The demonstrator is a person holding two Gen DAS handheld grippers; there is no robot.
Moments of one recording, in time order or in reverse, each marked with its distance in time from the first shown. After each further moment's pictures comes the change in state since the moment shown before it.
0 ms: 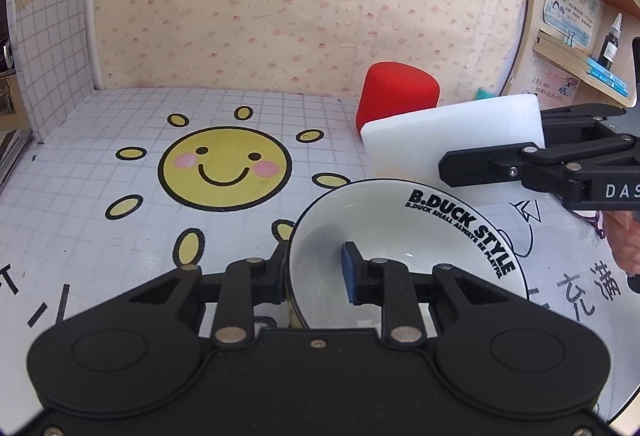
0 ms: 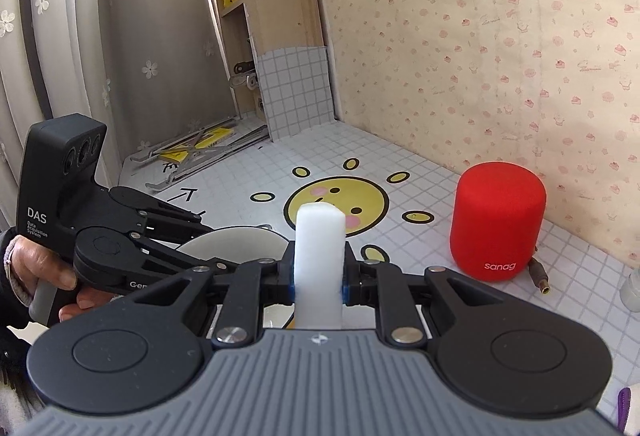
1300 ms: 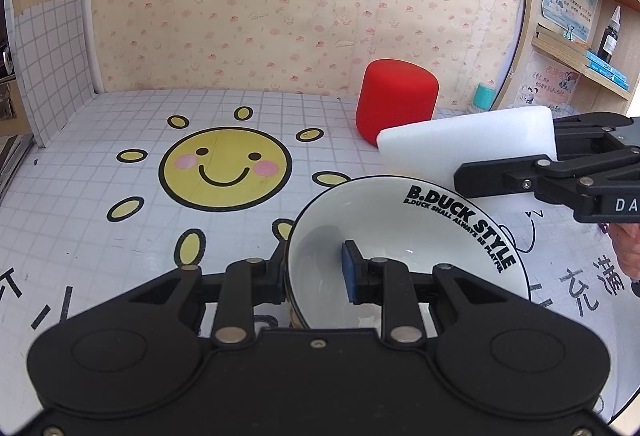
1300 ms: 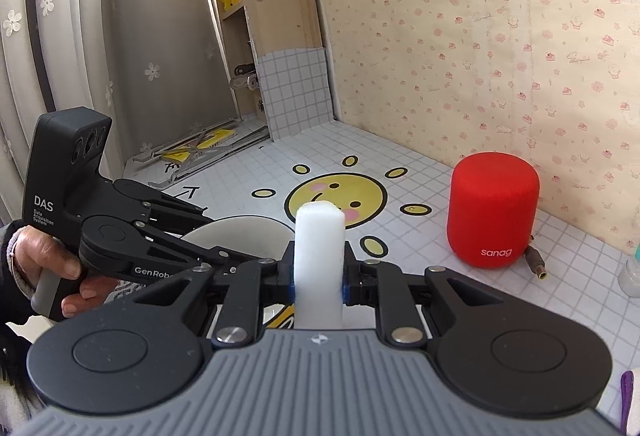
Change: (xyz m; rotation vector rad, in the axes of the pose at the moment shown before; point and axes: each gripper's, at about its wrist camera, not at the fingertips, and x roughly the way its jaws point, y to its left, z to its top) left arm 0.000 0.001 0.000 0.016 0.007 -0.003; right arm -0.008 0.001 -0.012 0.011 -0.015 -0.005
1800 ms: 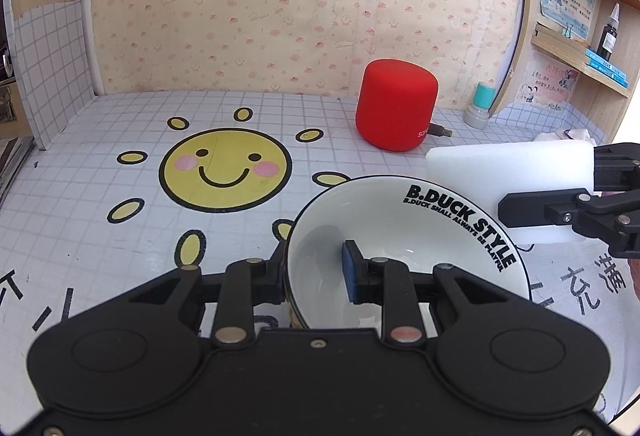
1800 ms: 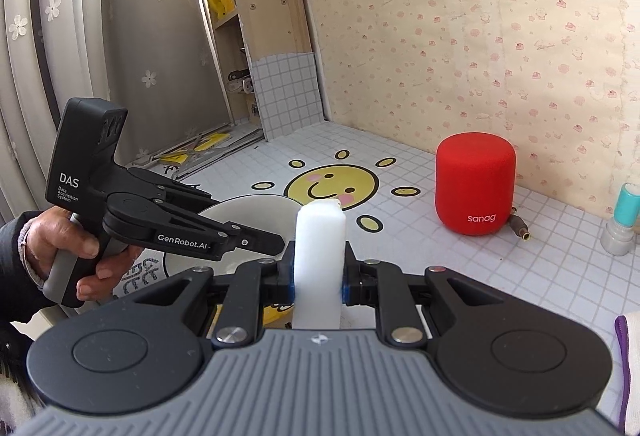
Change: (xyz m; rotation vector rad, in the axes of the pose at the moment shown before) left arm 0.000 0.000 -0.001 0.016 0.001 0.002; right arm -0.022 0.007 -0.021 0.036 -0.033 -0.034
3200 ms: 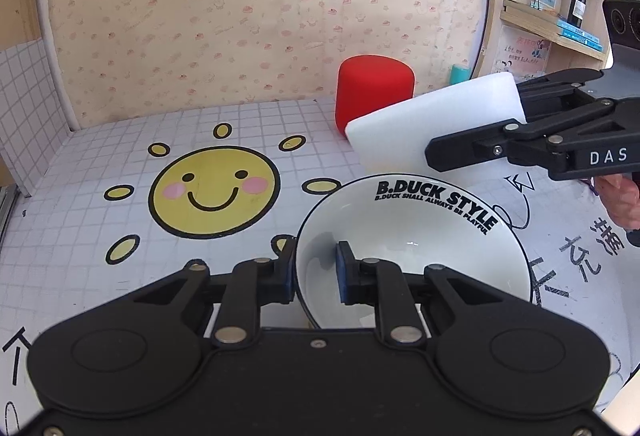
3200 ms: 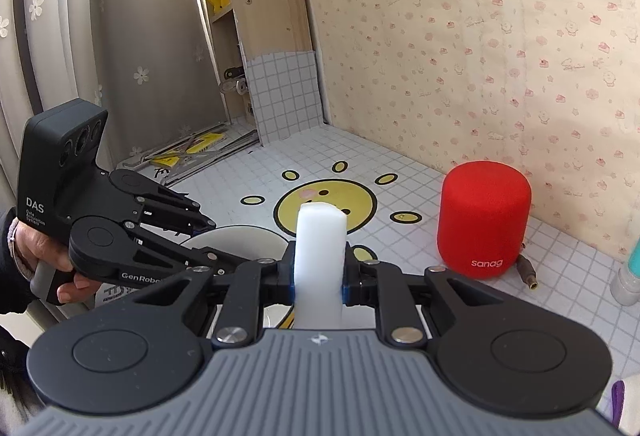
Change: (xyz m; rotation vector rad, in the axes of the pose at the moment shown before) left arm 0.000 0.002 0.009 0.139 0.009 -0.043; right arm 0.034 -0.008 0.036 -0.041 0.040 0.018
